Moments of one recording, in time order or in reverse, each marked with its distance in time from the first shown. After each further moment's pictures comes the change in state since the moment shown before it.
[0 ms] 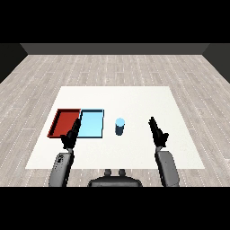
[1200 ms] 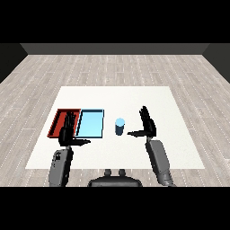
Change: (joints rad) left arm -0.058 -0.039 0.092 -0.045 0.086 -0.089 -0.343; right arm -0.222 0.069 0.014 0.149 -0.137 0.012 -0.178
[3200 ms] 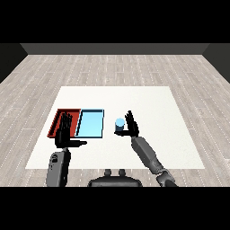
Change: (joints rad) left arm 0.035 -0.002 0.038 -0.045 0.033 -0.027 0.016; right arm -0.218 0.014 0.282 0.531 -0.431 -0.171 -0.300
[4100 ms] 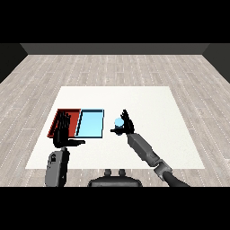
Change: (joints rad) left arm -0.013 0.012 0.024 0.009 0.026 -0.018 0.007; right arm -0.173 0.000 0.151 0.233 -0.223 -0.011 -0.077
